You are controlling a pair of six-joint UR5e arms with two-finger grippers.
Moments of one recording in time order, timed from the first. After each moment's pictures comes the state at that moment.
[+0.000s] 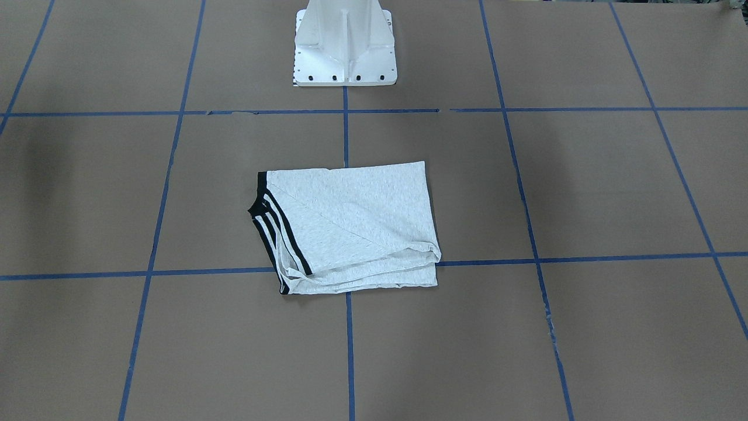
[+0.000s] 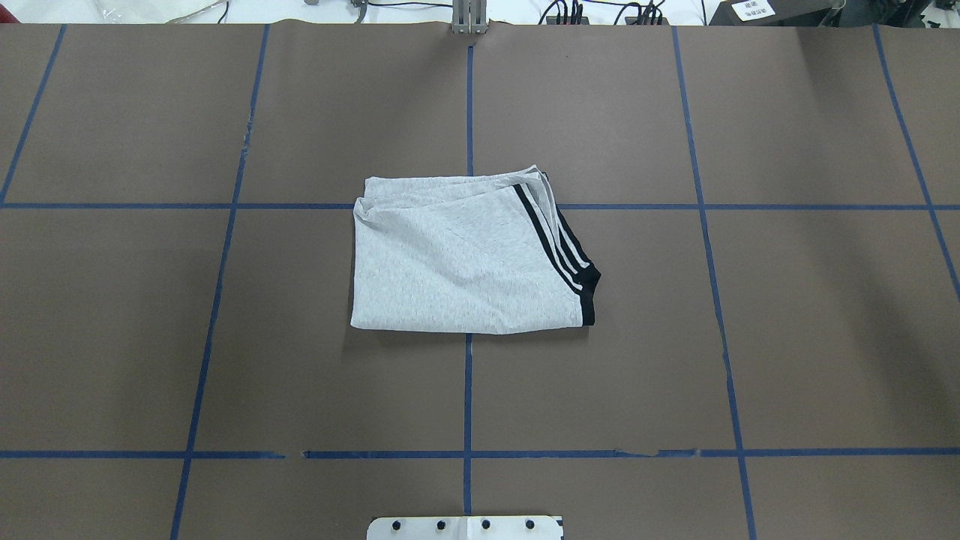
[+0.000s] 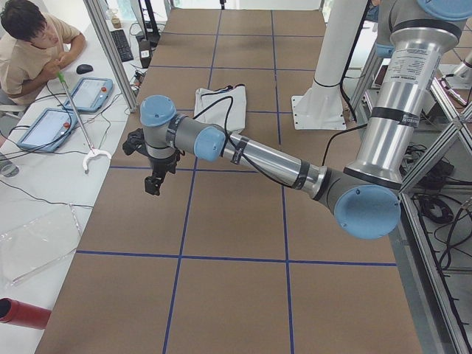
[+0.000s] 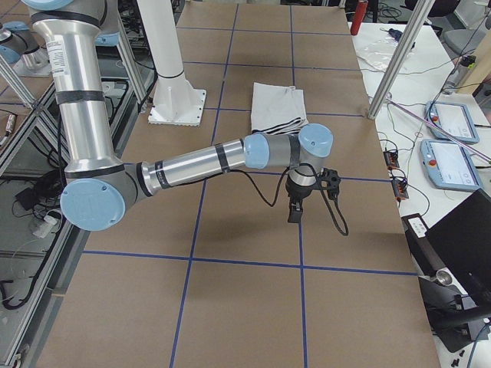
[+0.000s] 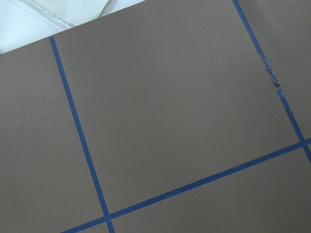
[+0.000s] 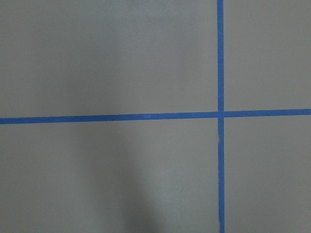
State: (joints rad) left arm -1.48 -1.82 -1.68 -1.58 -2.33 0.04; right arm 1.45 -1.44 1.75 -1.82 2.31 0.17
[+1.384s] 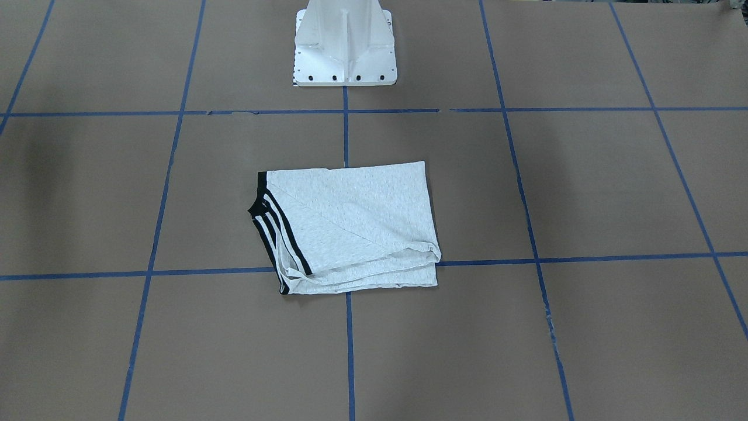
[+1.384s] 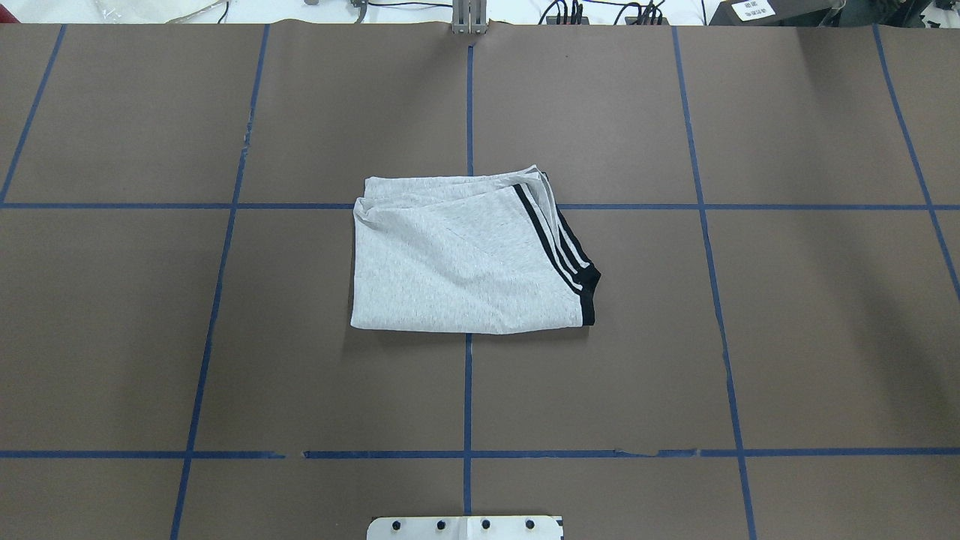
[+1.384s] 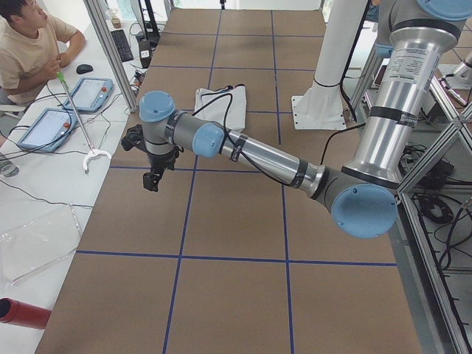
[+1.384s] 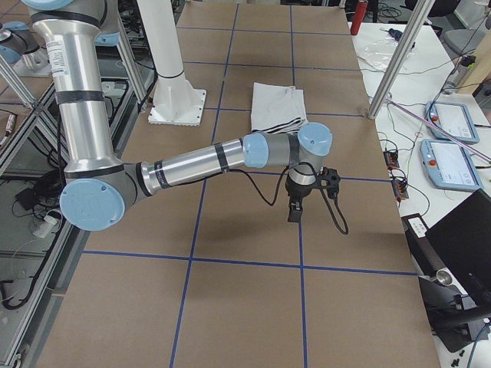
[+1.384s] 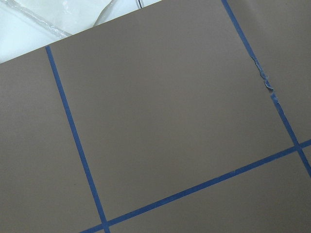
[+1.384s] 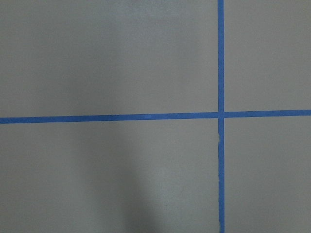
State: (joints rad) left arm -1.47 -1.84 -1.69 -1.58 -2.33 0.05; right arm 1.45 -1.44 1.76 -1.82 2.31 0.17
